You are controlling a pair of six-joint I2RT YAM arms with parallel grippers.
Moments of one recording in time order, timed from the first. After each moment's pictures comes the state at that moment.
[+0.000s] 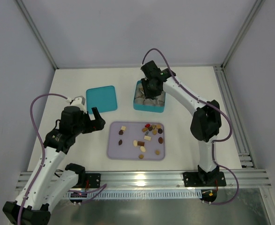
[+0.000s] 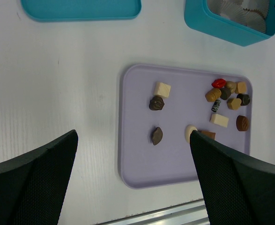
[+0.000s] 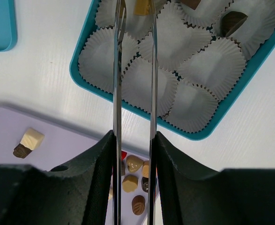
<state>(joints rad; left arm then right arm) -0.29 0.76 0.81 -0.70 0.02 -0.45 0.59 2.04 1.92 -0.91 0.11 0.25</state>
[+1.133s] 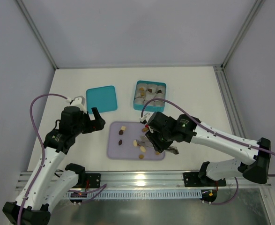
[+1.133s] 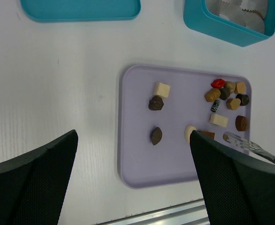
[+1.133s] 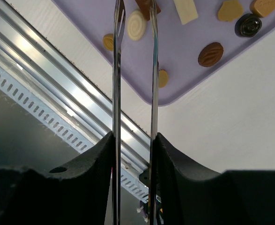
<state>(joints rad) -0.29 0.75 0.81 -0.70 0.02 -0.45 1.07 1.27 1.20 -1.06 0.03 0.29</state>
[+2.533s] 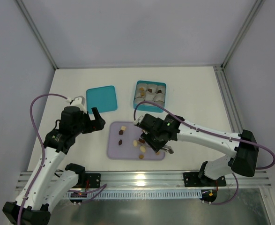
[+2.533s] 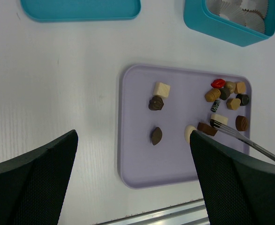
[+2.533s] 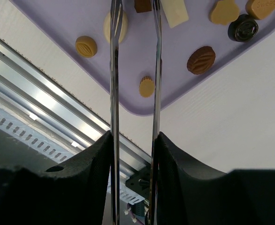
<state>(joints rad) -0.29 0.75 0.81 -0.70 0.02 -0.45 1.08 1.42 1.19 -1.03 0.10 0.26</state>
